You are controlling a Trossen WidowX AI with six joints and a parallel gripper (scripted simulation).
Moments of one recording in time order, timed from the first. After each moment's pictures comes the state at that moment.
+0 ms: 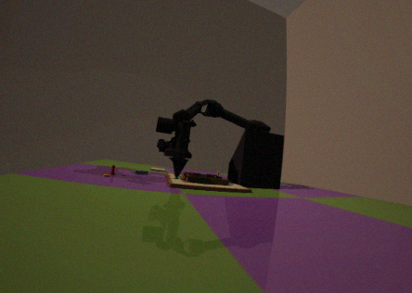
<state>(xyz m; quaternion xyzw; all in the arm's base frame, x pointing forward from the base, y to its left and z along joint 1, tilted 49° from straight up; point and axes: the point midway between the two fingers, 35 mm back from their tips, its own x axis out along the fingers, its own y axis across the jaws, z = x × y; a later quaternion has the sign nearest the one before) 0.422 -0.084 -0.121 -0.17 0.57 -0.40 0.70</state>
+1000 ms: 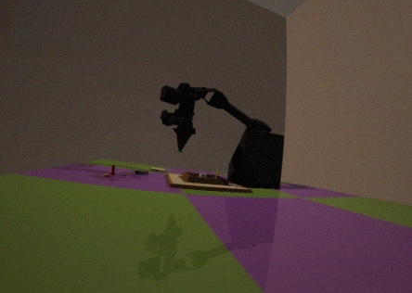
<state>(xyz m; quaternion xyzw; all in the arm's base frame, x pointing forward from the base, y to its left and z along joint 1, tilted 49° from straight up) 0.422 0.014 -0.078 -0.17 0.56 -0.40 0.70</state>
